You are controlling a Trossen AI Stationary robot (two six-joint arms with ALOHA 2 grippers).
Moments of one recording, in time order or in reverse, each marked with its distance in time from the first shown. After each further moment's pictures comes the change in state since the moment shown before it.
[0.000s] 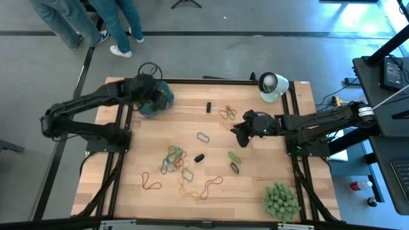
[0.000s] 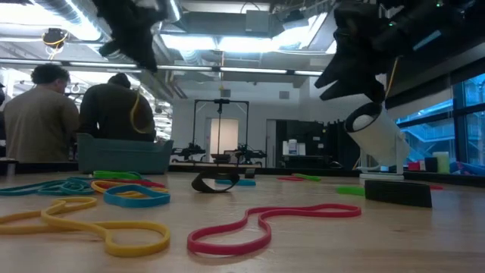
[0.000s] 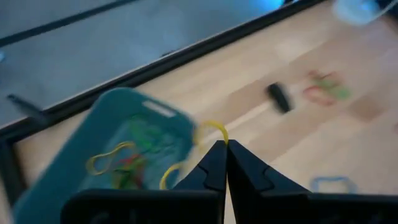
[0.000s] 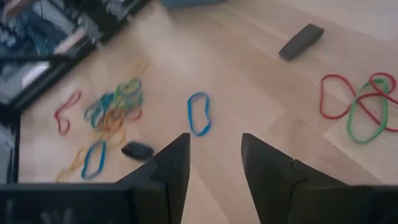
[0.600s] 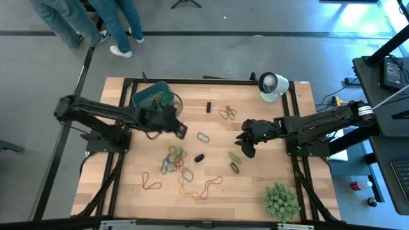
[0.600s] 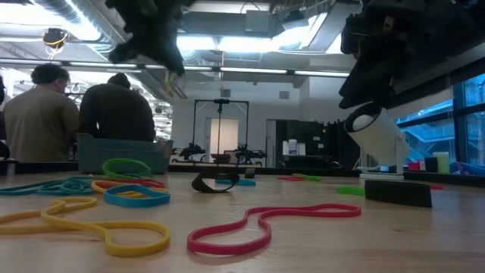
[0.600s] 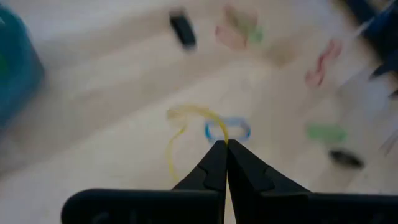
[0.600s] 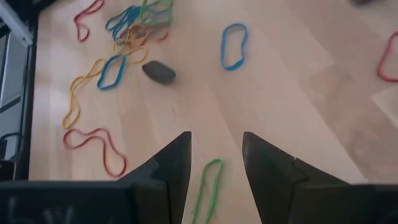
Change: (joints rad) left arm -0.549 0.220 -0.002 0.160 -0.162 -0.543; right arm 0.055 0.000 0.000 -0.121 -0.184 -0.157
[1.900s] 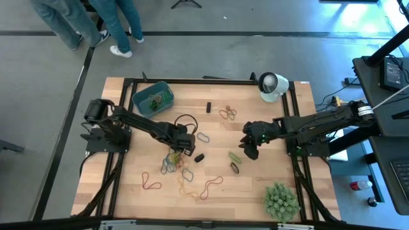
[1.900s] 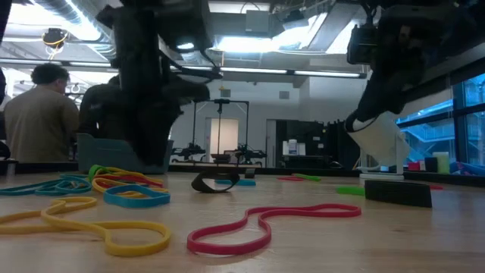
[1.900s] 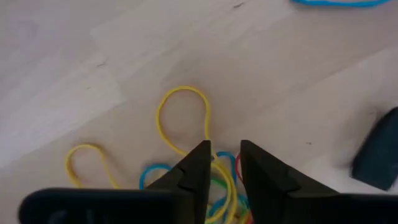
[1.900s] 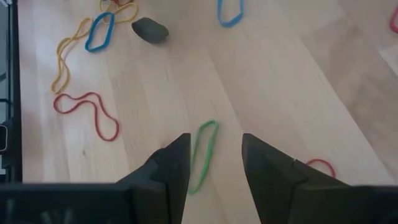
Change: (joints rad) left arm -0.048 0.468 0.002 -0.021 0.280 -0.208; right arm 0.000 0.000 0.001 -0.118 -0.082 0.000
